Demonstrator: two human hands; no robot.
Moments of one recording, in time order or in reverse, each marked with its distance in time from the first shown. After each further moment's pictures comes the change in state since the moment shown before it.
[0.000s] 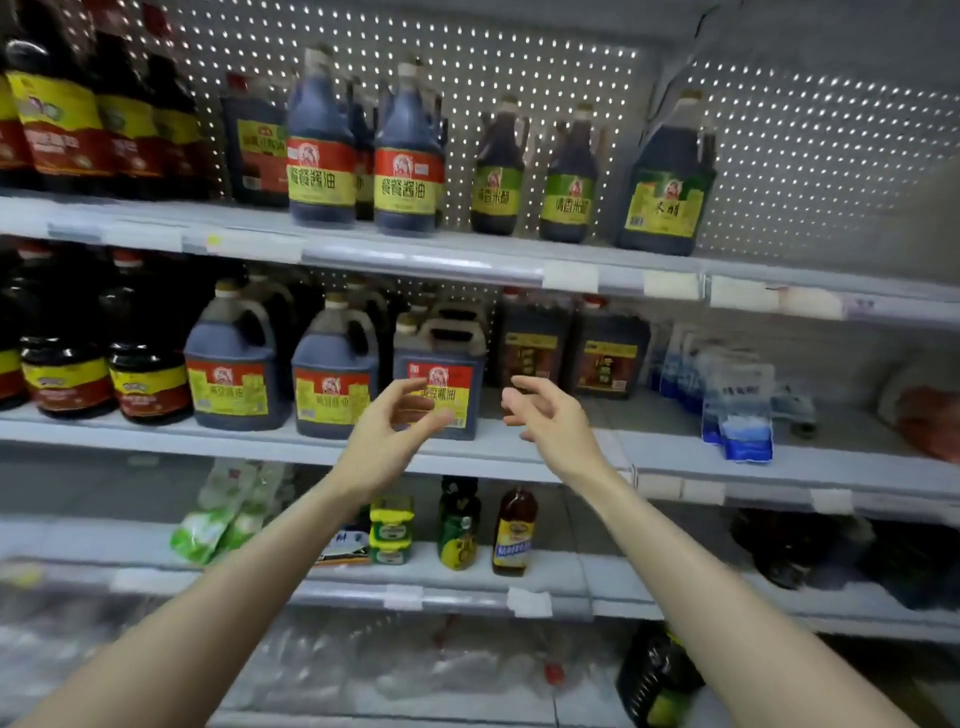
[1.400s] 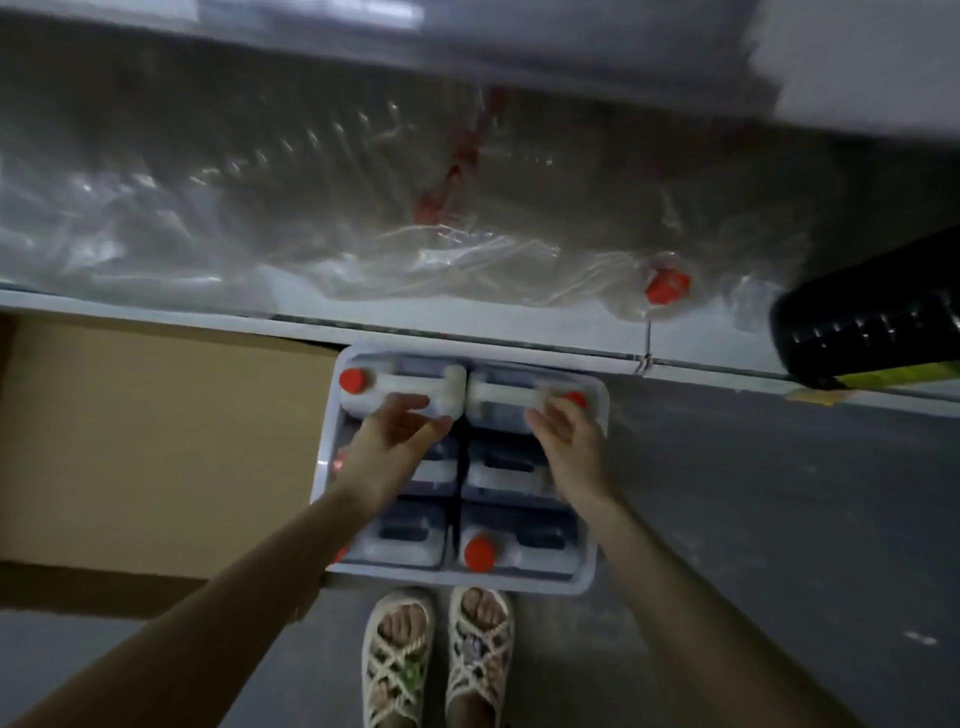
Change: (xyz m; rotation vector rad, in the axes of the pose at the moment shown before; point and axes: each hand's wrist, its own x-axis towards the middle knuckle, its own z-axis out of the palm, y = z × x) left_hand -0.222 -0.695 0.241 0.073 -0.193 -1.143; right_hand -0.215 0.781 0.170 -0.080 -0.159 0.992
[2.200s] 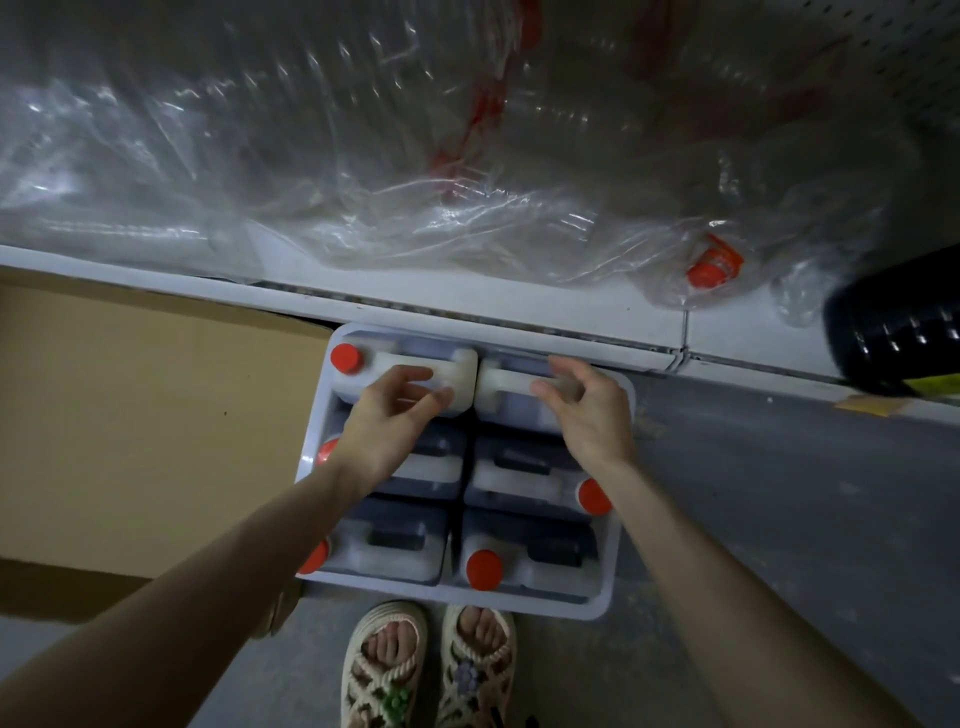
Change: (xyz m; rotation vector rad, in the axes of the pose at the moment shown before) left_hand 0.057 -0.052 0.014 -0.104 0.055 0.054; right_hand 0.061 0.025 0.018 -0.224 0.053 -0.244
